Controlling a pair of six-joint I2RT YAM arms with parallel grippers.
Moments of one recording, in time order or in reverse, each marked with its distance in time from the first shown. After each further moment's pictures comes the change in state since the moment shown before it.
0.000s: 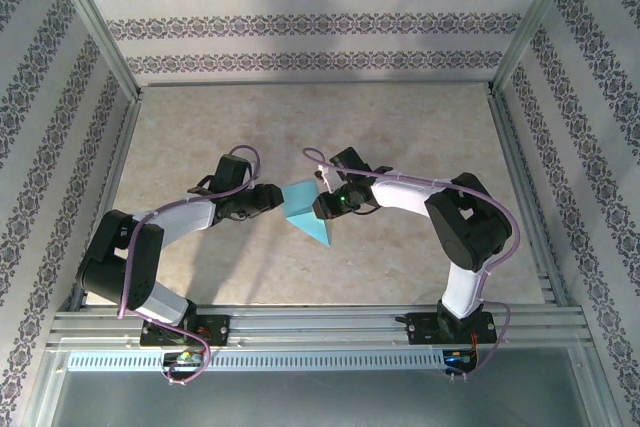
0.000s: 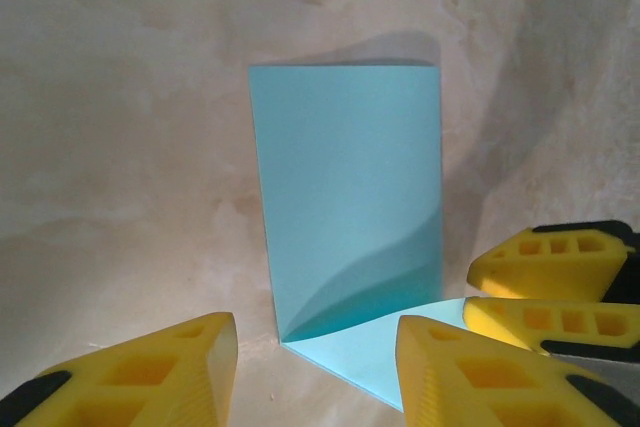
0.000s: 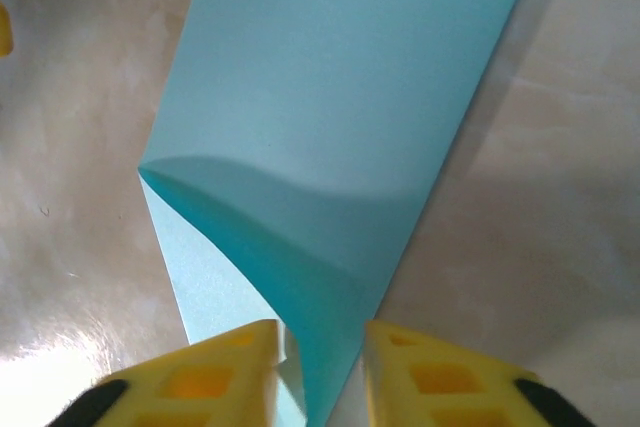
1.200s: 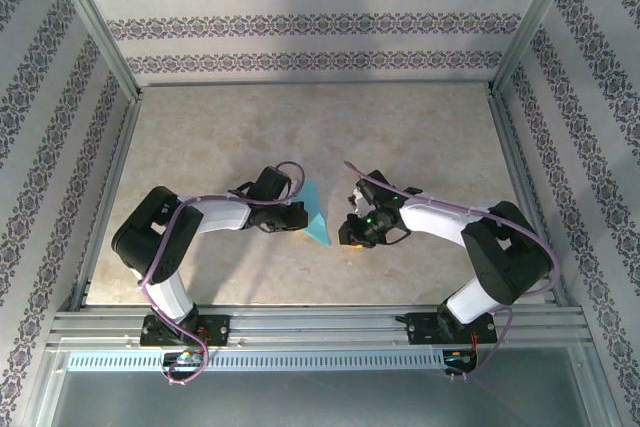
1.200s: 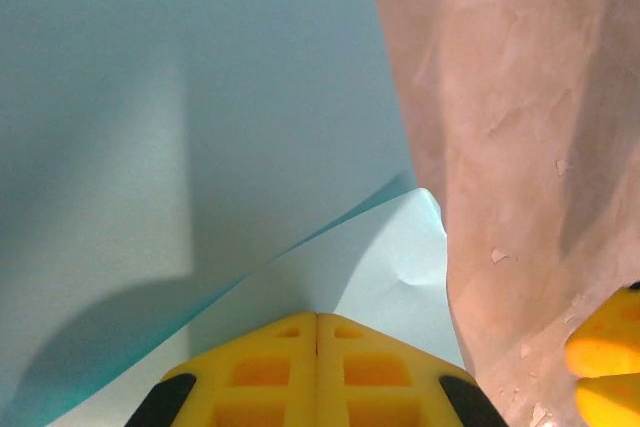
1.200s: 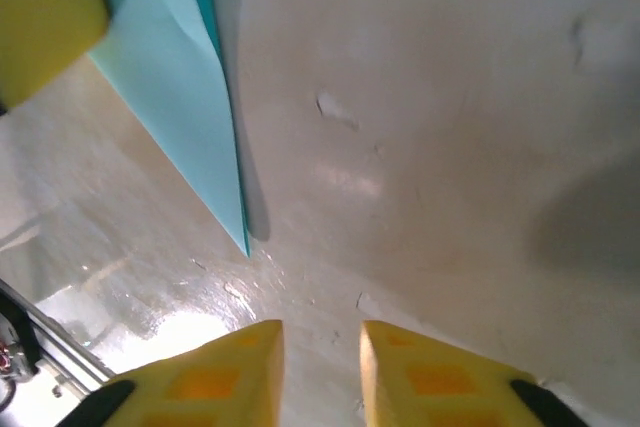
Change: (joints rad) left arm -0.231 0.225 0.093 0.030 0.013 0.103; right arm -0.047 -0.280 -0.285 -0.143 -0.096 0.344
